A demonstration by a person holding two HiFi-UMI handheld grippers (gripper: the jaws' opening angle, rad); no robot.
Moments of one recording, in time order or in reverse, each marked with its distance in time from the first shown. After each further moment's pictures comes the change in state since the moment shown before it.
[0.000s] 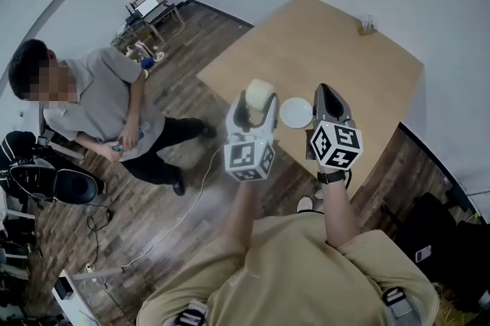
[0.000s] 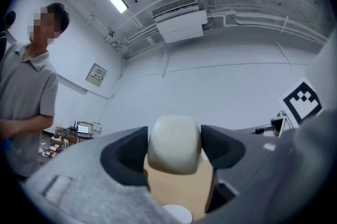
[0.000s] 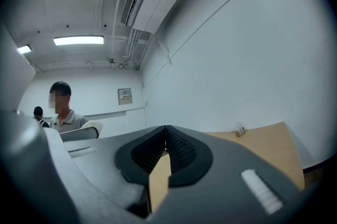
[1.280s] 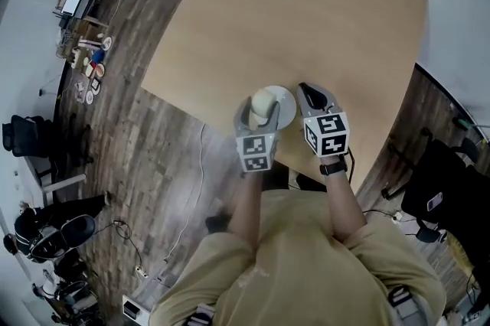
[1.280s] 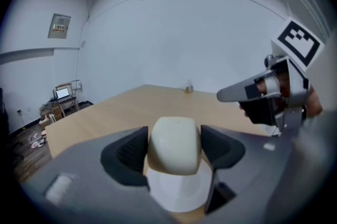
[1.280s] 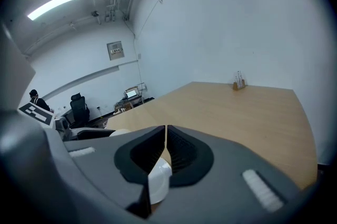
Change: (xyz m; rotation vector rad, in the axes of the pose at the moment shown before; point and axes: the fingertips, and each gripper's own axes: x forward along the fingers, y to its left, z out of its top) left arm 0.177 -0.002 -0.345 0.082 0.677 -0.188; right arm 0.158 -0.175 -0.224 -0.016 0.530 -0.011
